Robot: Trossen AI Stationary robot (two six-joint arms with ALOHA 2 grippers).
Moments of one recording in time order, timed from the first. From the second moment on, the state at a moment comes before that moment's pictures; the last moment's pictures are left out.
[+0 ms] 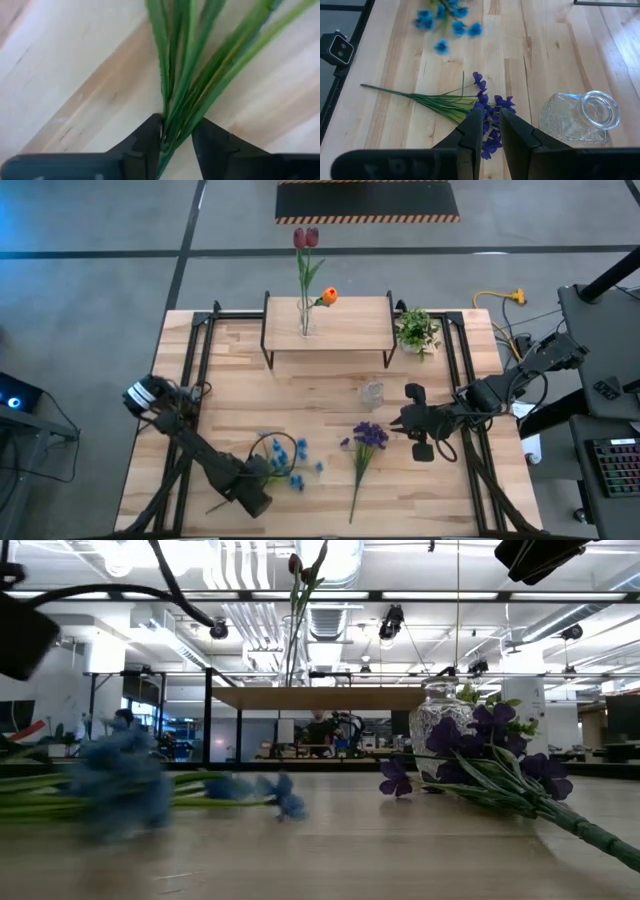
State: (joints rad) left arm -0.74 1.80 1.10 -0.74 0.03 -1.59; right arm 0.51 1.11 0.94 -0.70 0.33 0.39
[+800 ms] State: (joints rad) left arm -0.50 1.80 1.09 -0.38 -0.29 -1.87; right arm 0.51 1.11 0.94 -0.71 0.31 0.39
